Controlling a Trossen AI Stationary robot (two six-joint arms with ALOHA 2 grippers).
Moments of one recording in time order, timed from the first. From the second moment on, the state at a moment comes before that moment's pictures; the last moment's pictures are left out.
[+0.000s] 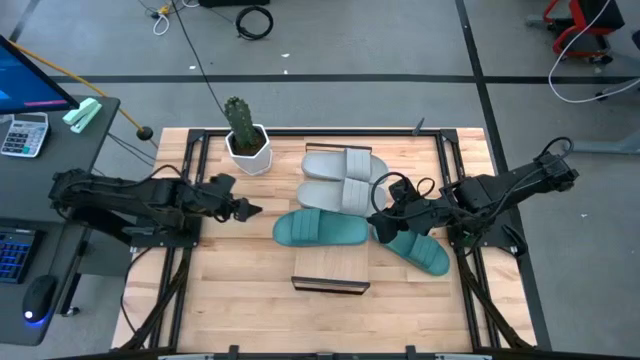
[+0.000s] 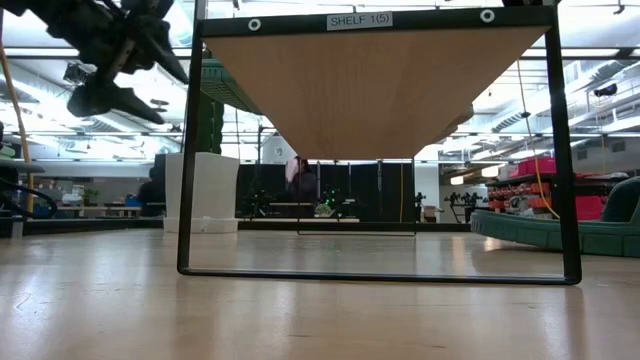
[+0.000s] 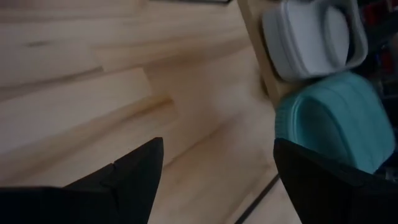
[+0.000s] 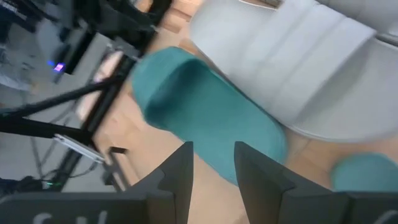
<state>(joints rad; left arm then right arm) -0.09 0.72 0.60 -0.53 -0.29 -1.22 0.36 1.24 1.26 -0.81 0.41 1.28</state>
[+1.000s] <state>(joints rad) -0.06 0.56 0.60 -0.55 -0.36 -1.19 0.66 1.02 1.01 -1.21 0.42 1.91</state>
